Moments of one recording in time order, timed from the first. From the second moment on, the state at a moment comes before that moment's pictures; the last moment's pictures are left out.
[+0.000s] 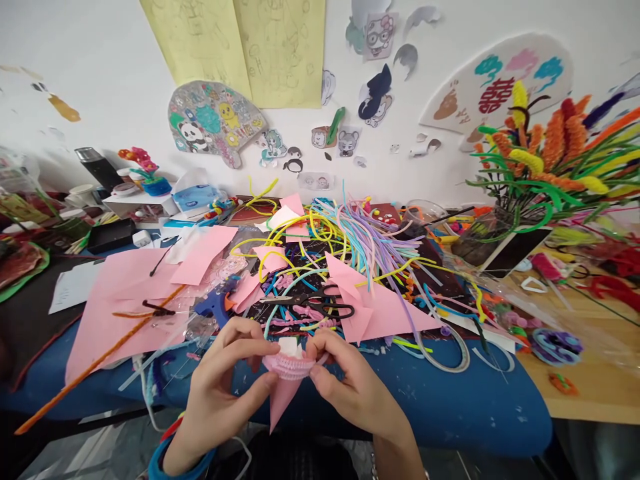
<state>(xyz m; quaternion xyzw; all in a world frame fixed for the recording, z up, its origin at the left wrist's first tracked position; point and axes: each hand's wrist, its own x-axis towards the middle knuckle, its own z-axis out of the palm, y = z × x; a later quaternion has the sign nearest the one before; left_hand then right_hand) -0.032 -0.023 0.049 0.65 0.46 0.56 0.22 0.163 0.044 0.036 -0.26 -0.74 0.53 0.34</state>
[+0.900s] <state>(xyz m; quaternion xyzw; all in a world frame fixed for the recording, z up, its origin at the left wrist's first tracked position) -0.052 -0.011 0.040 0.58 0.40 0.54 0.47 0.162 0.048 0.020 -0.23 -0.66 0.64 0.32</state>
